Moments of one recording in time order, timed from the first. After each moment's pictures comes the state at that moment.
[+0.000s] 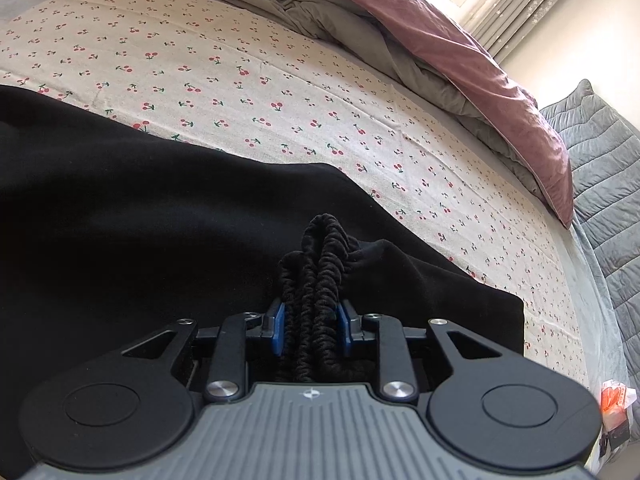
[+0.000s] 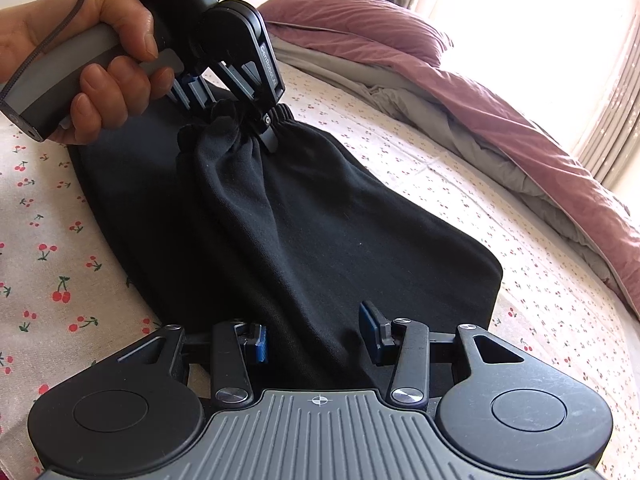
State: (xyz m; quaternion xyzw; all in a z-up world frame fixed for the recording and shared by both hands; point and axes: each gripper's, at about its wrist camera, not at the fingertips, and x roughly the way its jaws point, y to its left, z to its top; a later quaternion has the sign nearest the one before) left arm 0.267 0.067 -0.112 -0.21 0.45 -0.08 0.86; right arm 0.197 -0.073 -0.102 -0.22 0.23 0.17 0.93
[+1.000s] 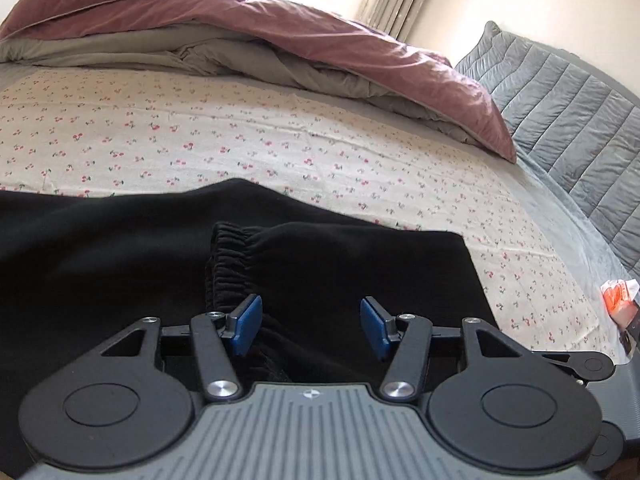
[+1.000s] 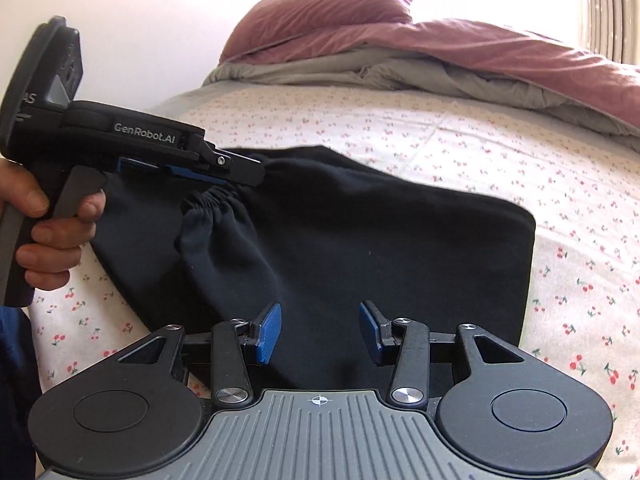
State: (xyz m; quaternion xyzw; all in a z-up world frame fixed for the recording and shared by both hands) left arm 0.224 0.034 -0.091 -0.08 0.41 -0.17 0.89; right arm 0.227 -0.115 -0.076 -0.01 0.31 0.24 0.92
